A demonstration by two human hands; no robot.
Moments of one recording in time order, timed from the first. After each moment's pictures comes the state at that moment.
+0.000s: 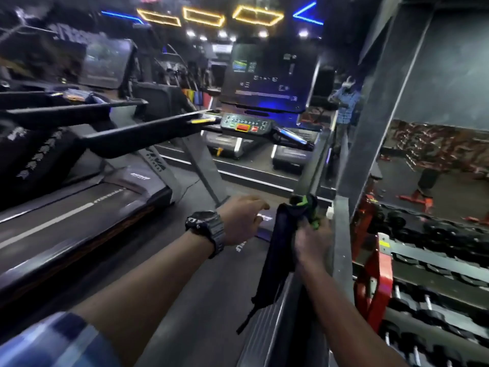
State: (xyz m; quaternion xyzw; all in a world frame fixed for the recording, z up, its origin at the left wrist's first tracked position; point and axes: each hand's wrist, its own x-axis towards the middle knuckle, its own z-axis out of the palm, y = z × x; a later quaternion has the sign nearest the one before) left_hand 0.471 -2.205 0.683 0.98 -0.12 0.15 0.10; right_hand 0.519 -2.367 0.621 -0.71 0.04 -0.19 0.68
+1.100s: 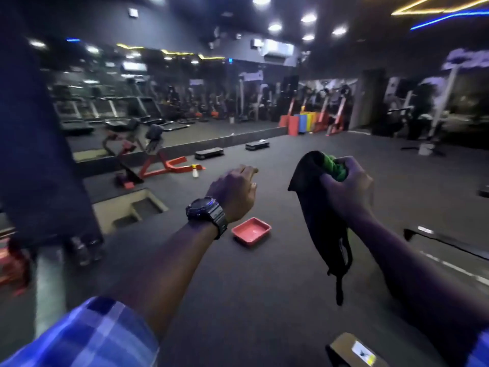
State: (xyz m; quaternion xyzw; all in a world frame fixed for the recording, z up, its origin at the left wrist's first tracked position) left_hand -0.275 -2.126 0.750 0.54 0.77 0.26 -0.20; right_hand -0.091 -1.973 0.750 -0.37 -0.74 0.26 0.50
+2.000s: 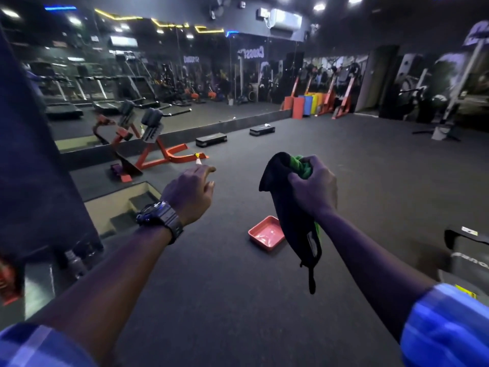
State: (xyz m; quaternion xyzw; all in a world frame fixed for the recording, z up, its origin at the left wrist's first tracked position) left_hand -0.667 -2.127 0.720 0.49 0.82 0.24 -0.17; right_hand -0.487 -1.938 0.712 -0.38 -0.77 0.26 0.45
